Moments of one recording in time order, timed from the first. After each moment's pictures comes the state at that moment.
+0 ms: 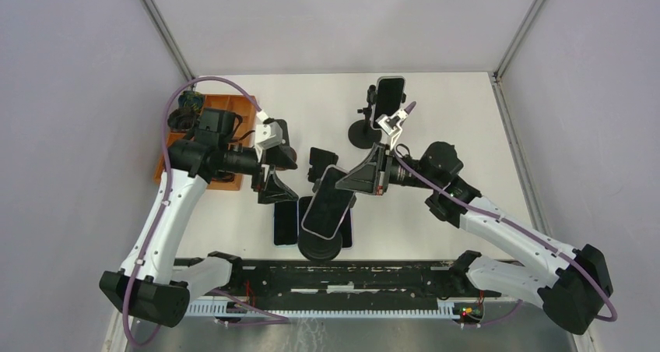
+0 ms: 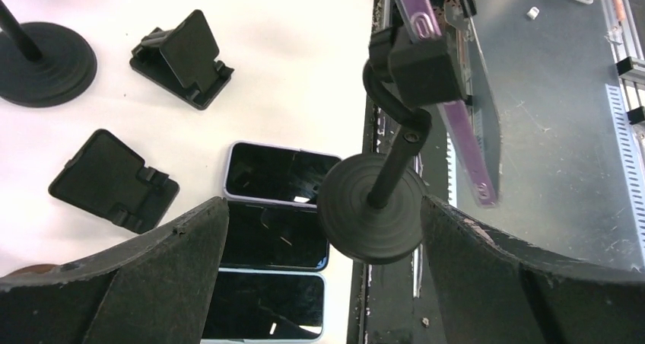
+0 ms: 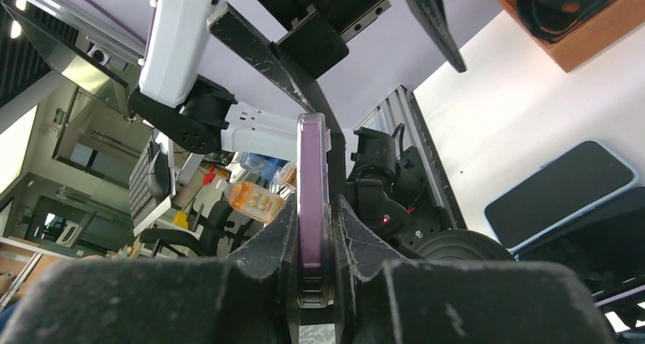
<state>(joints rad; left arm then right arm) -0.23 1.12 1.25 -1.11 1.13 0.71 0.71 1.04 0.74 0.46 -0.72 0.98</state>
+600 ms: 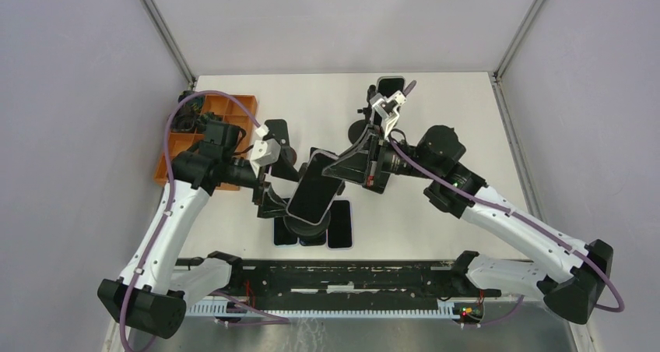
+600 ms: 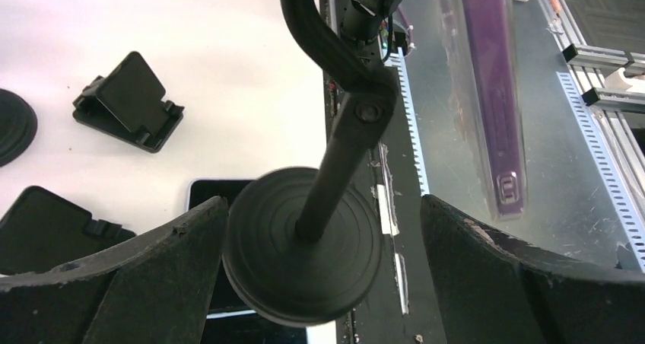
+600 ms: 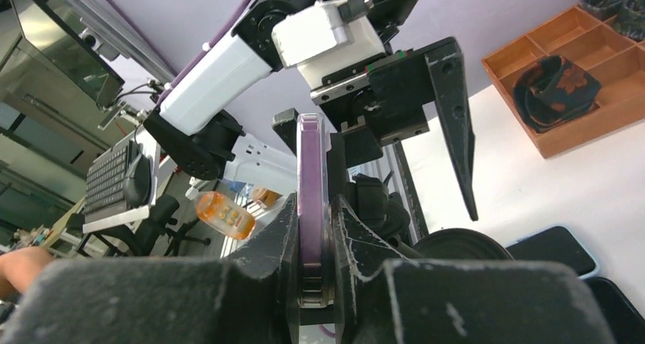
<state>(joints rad) -0.26 1.04 1.12 -1.09 1.27 0.79 0.82 1.08 1.03 0.24 -0.62 0.77</state>
